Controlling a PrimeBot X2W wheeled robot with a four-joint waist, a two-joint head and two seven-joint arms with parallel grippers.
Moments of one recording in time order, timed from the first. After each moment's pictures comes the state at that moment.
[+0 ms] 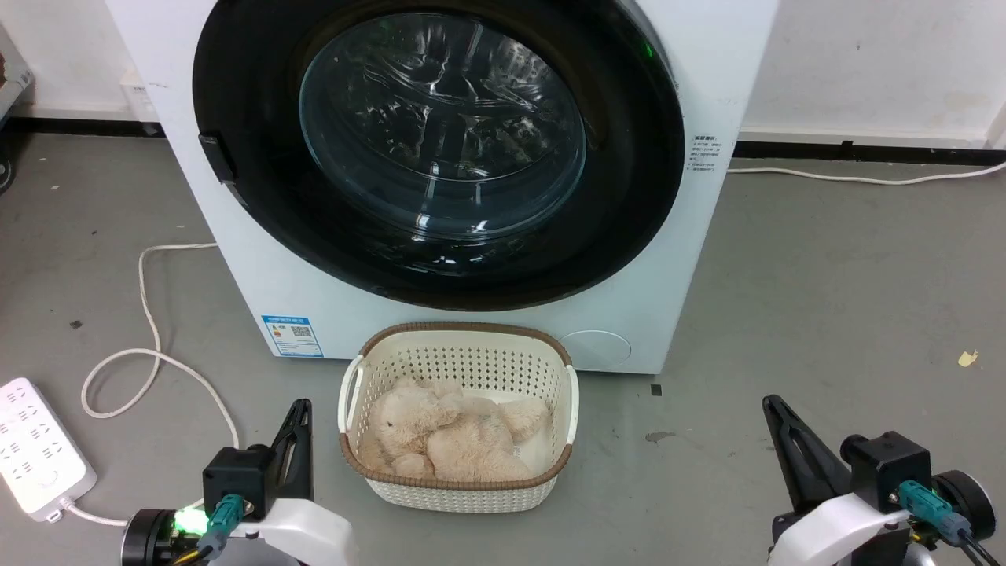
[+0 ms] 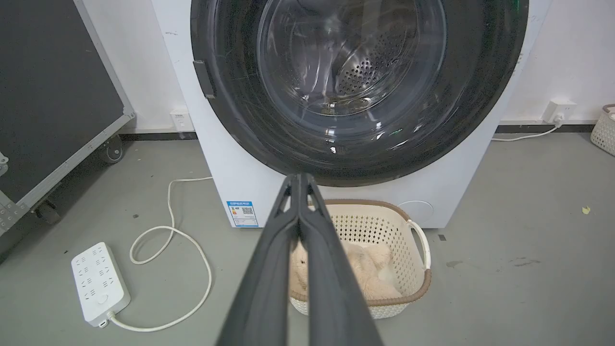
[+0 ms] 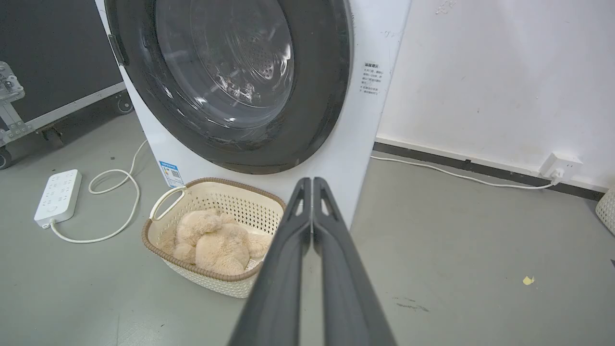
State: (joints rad) left arm 0.02 0.05 0.00 0.00 0.00 0.00 0.00; right arm 0.01 -0.05 0.00 0.00 0.01 0.13 0.00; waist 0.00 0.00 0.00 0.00
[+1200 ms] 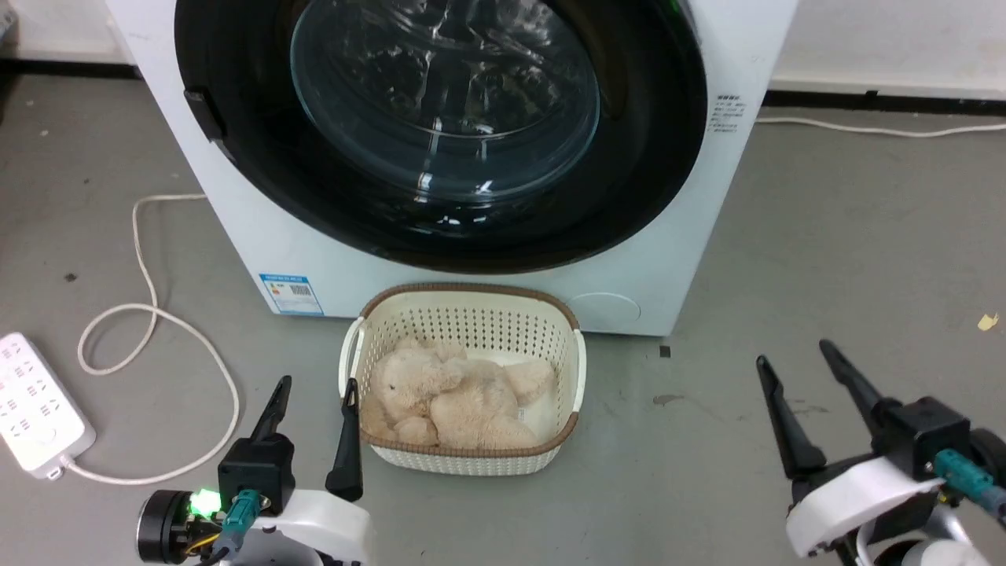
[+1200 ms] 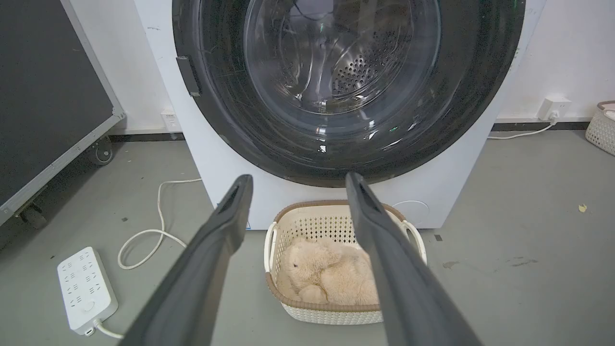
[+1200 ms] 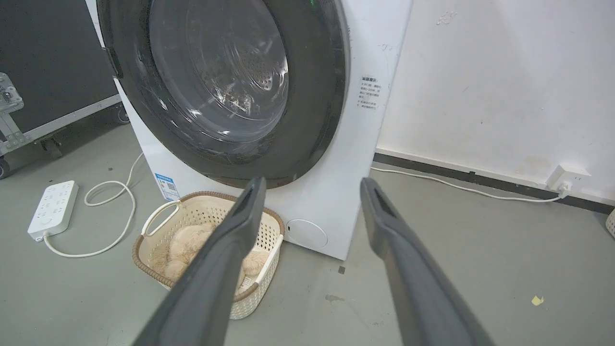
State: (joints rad) left arm -0.01 0.05 -0.05 -0.01 0.00 0.03 -0.05; right arm -0.05 -0.09 -0.01 -0.01 0.05 0.13 -0.04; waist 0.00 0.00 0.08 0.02
